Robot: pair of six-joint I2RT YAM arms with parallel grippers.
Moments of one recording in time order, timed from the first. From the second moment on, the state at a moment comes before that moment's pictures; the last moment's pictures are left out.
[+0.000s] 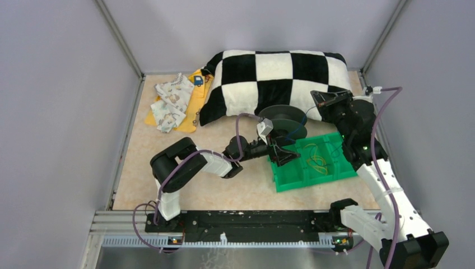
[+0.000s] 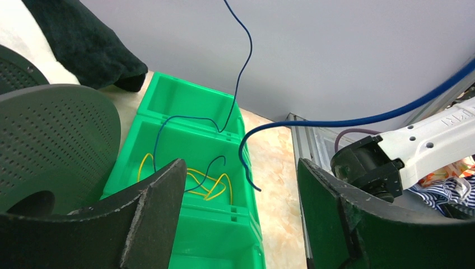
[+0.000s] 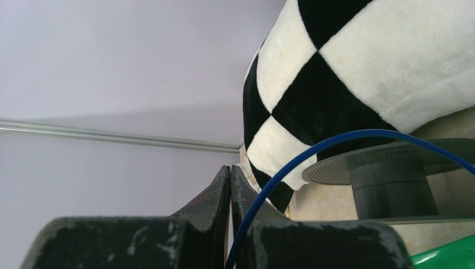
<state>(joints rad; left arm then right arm) -0.95 1.87 0.80 1.35 0.45 -0.52 0.24 0.89 0.90 -0.09 0.07 1.22</state>
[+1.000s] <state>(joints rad) -0.95 1.85 0.84 1.30 0.44 -0.47 0.16 0.85 0.86 -0.12 0.01 1.25</state>
